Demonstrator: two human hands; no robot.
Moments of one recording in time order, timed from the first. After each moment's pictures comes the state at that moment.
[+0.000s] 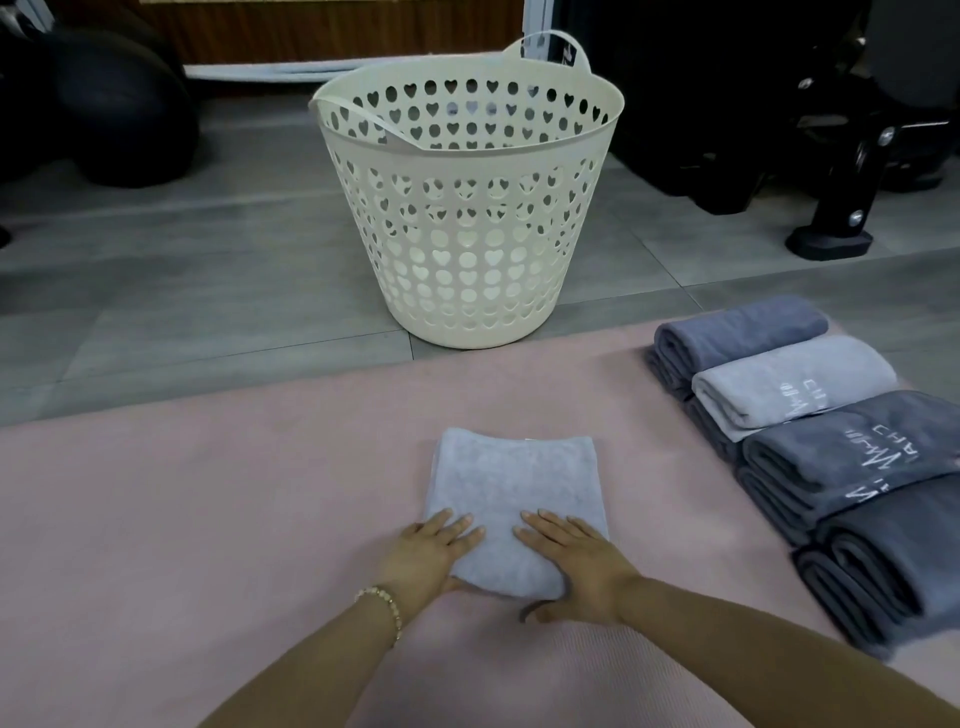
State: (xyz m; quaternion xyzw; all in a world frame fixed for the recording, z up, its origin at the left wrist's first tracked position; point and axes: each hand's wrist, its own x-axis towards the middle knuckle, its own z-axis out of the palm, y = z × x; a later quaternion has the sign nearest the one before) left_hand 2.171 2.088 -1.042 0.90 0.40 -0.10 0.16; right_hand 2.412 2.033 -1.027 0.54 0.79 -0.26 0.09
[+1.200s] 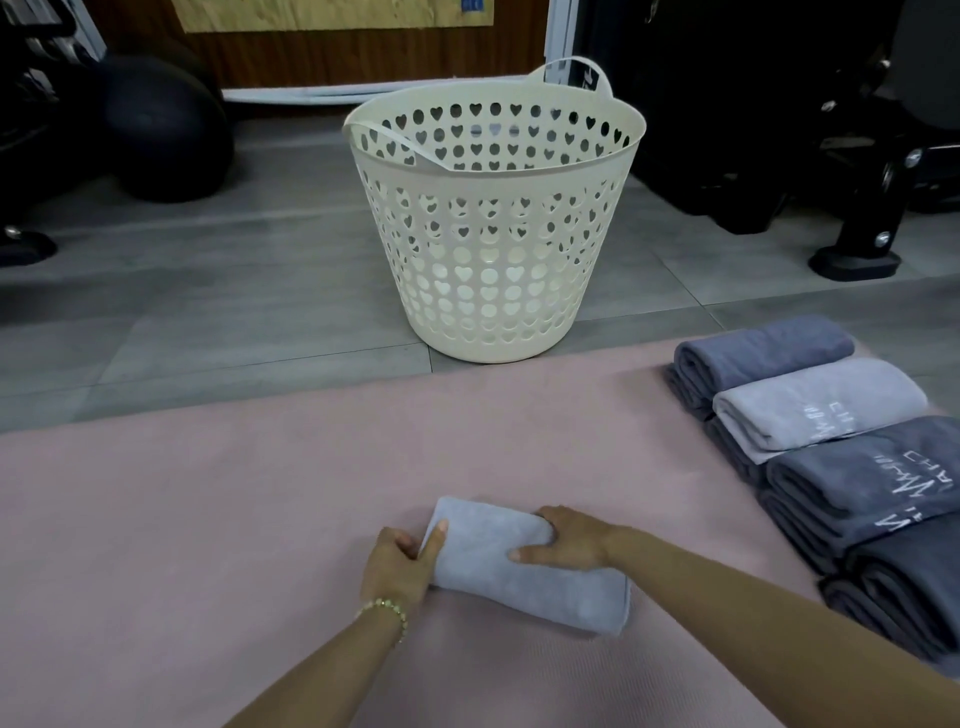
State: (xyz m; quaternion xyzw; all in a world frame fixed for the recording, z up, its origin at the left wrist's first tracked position) left_hand 2.153 2.075 -1.044 0.44 0.75 0.27 0.41; right_hand 2.389 2.093 -0.994 0.61 0.63 -0.47 0.08
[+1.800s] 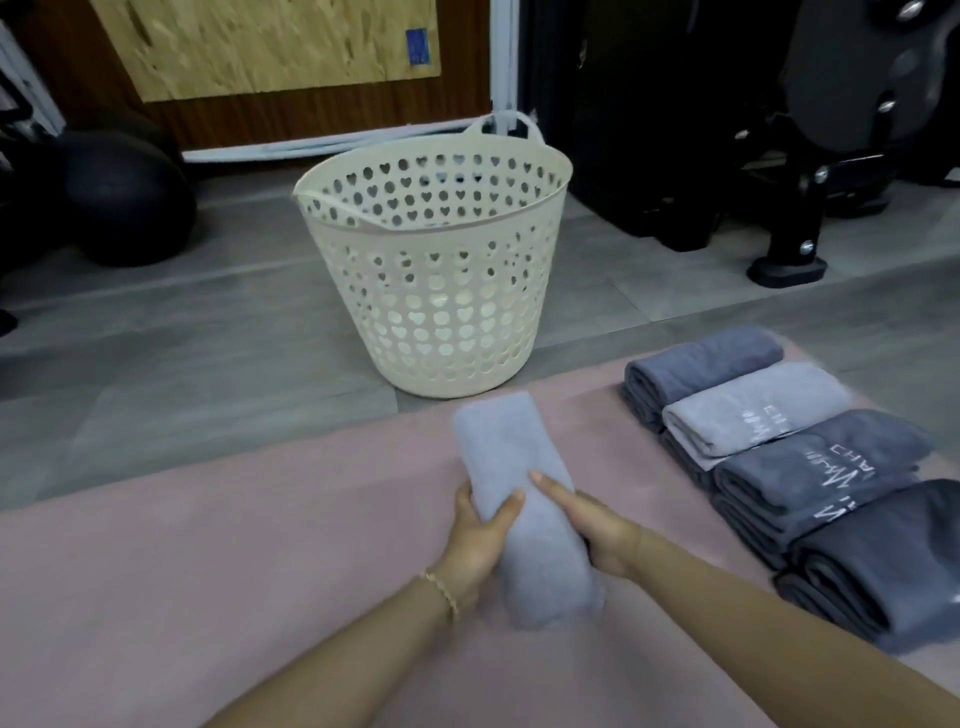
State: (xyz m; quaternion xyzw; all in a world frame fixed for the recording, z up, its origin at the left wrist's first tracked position) left_hand 2.274 2.080 -0.926 0.41 0.52 0.38 0.65; right_hand 2.418 2.071 -0.920 0.53 0.26 -0.71 -0.38
